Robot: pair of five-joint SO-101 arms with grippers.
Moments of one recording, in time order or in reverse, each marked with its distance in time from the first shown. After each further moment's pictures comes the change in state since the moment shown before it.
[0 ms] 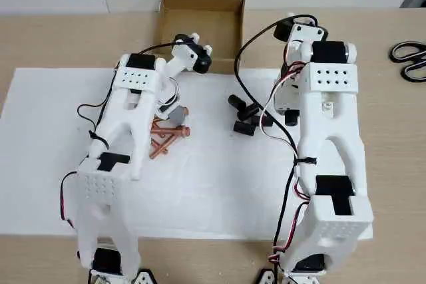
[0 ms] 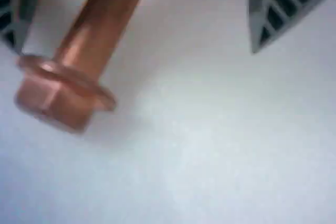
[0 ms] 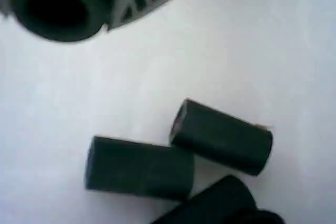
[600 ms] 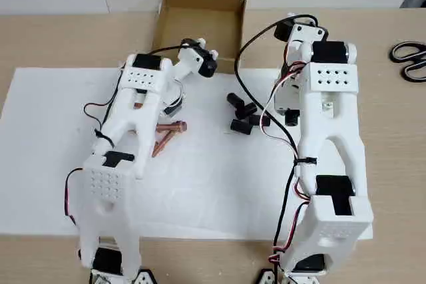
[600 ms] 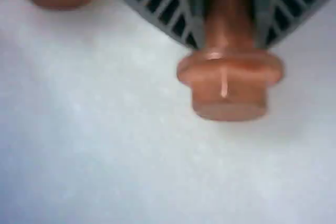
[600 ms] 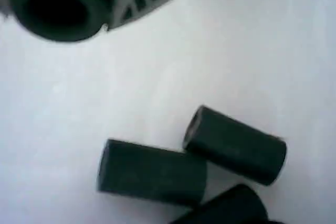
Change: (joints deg) left arm 1.2 2.1 -4.2 3.3 -0.6; right arm 0.0 0.0 0.1 0.0 0.0
